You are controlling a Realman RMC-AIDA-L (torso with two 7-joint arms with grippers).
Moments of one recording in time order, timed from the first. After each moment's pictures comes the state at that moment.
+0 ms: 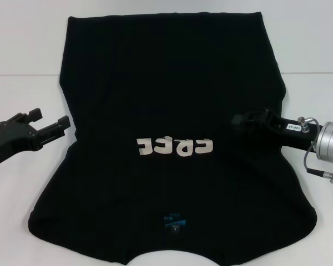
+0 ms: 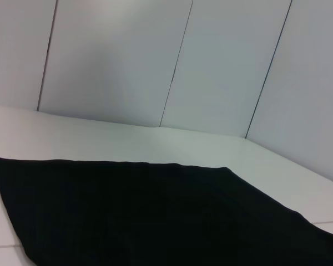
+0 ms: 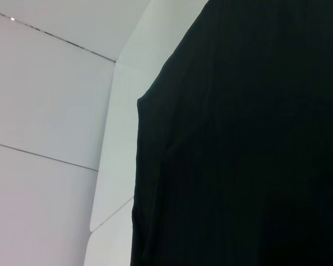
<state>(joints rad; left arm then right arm) -0.43 -2.16 0.35 0.72 1.93 1.29 -1.37 0.71 2.06 -0.57 -0.34 -1.97 -1.11 2.28</state>
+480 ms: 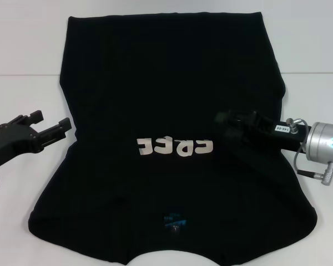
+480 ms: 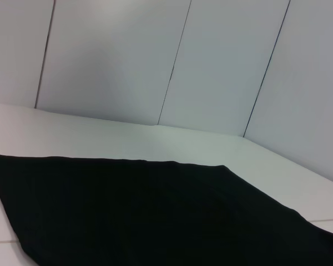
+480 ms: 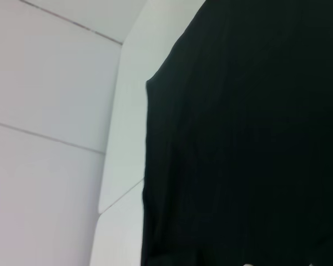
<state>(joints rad) -0.42 -2.16 0.35 0.71 1.93 1.29 -1.36 0.73 2.07 -0.59 -0.34 -1.97 -1.13 2.28</state>
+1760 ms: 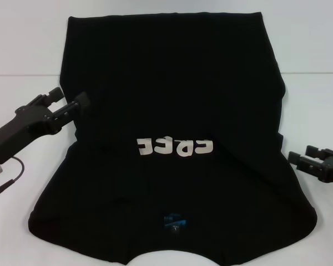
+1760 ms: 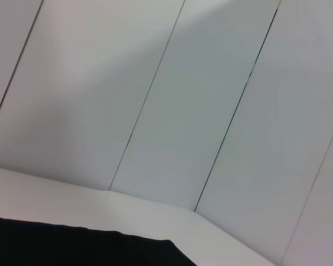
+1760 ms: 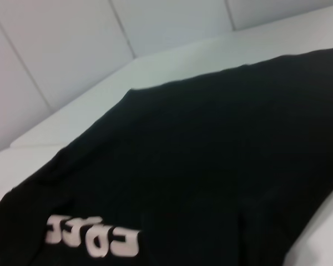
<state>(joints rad) -0.45 -2.16 0.35 0.57 1.73 1.40 -1.30 0.43 2.04 -0.57 -0.46 -1.89 -1.20 1.39</state>
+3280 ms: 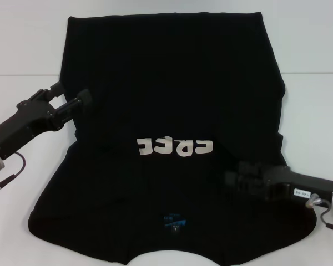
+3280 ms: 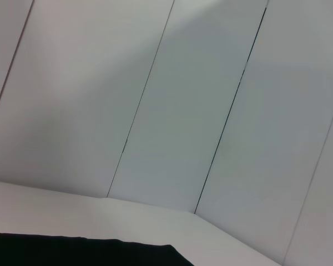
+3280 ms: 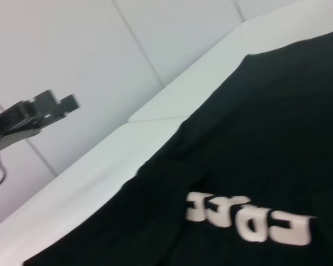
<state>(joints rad) -0.46 -2.16 0.35 0.57 1.73 1.40 -1.25 0.53 2.08 -0.65 -0.36 -1.93 -1.32 1.43</state>
